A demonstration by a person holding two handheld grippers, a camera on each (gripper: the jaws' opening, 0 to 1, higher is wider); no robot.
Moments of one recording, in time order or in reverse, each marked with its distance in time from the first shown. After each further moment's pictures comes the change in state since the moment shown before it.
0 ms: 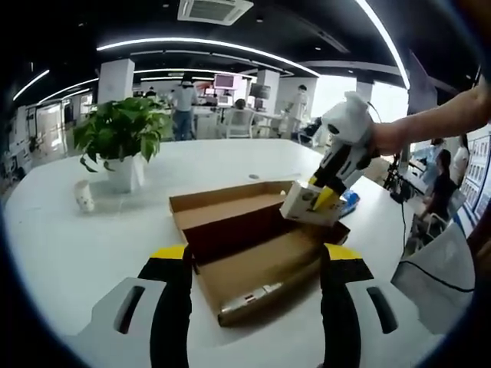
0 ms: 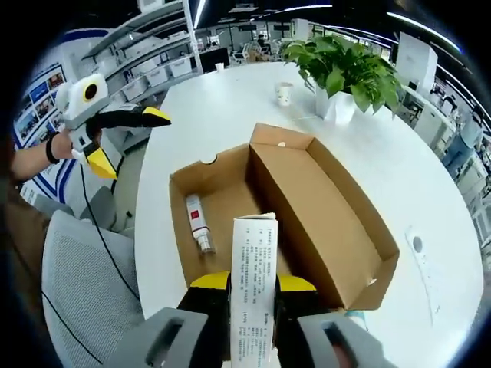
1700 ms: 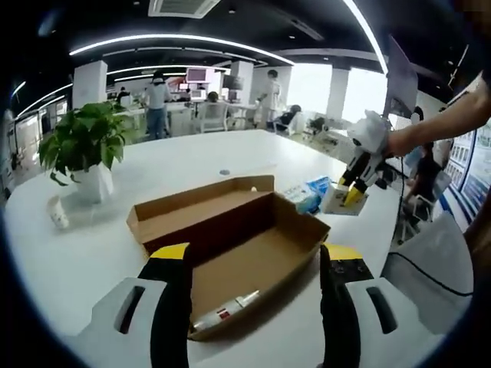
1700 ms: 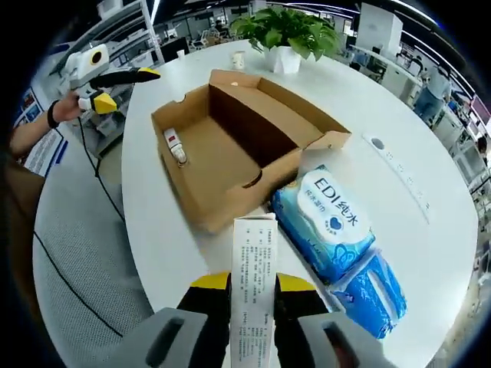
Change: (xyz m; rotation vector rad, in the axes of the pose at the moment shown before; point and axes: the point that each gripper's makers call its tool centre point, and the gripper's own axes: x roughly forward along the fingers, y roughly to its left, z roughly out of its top) left arm 0.031 -0.052 0.004 0.079 0.059 -0.123; right arm -0.060 -0.017 -0.175 0.182 0.119 -0.109
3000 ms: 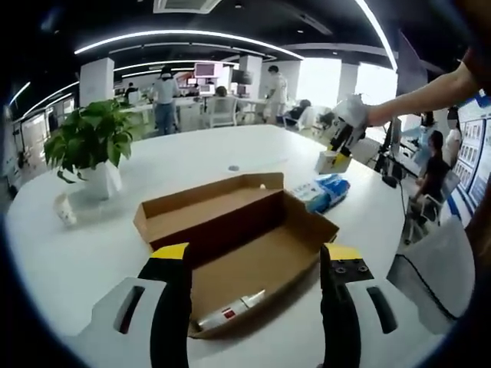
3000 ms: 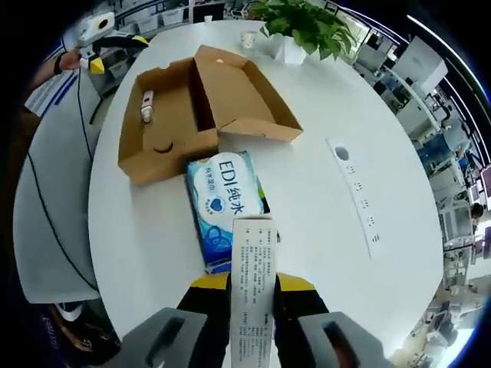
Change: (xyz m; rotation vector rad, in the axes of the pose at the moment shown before) left arm 0.003 0.008 0.002 -0.013 0.034 0.069; right arm -0.031 -0.137 0.014 -0.315 0.126 -0.097
